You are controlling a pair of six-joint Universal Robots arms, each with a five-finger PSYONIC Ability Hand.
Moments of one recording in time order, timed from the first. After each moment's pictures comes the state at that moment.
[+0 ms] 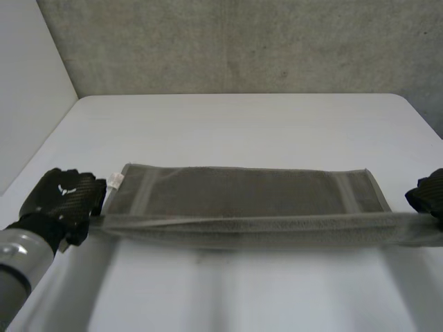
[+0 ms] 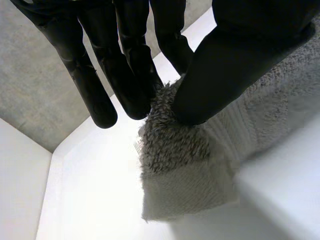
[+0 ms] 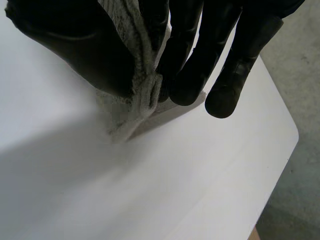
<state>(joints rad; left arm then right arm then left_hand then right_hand) 4.50 -1.43 -2.06 3.21 -1.47 3.62 1.35 -1.66 1.77 0.57 1.12 2.02 1.18 1.22 1.22 1.22 1.03 1.33 1.33 1.34 1.34 1.17</state>
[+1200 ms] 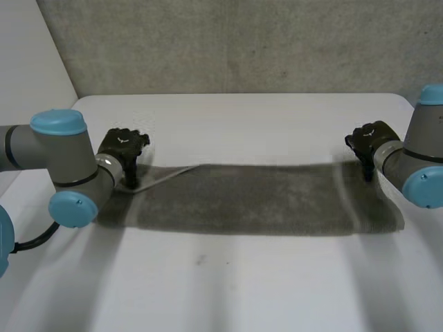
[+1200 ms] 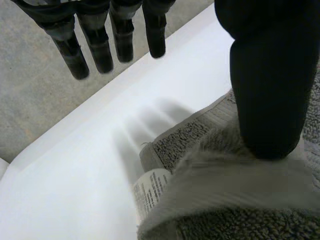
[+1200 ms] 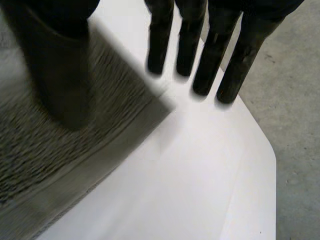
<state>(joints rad) 4.42 -2.40 -1.09 3.19 -1.53 3.54 1.74 -0.69 0.88 0.20 1.50 2.40 0.30 0.30 0.30 0.30 0.13 0.47 0.48 0.49 0.50 0.29</state>
